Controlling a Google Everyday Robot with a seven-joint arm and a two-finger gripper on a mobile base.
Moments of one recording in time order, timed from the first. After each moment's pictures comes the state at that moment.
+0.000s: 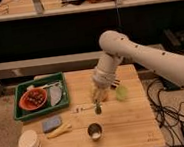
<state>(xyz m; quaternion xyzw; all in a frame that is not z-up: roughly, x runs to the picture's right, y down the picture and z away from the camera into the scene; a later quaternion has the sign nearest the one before) 0.007 0.100 0.621 -0.20 -0.51 -0.57 0.61</state>
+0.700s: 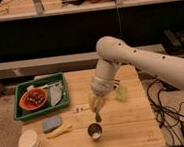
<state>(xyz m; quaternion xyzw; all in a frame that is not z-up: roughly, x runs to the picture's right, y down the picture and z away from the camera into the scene) 0.000 0.129 0.597 -0.22 -0.52 -0.57 0.60</state>
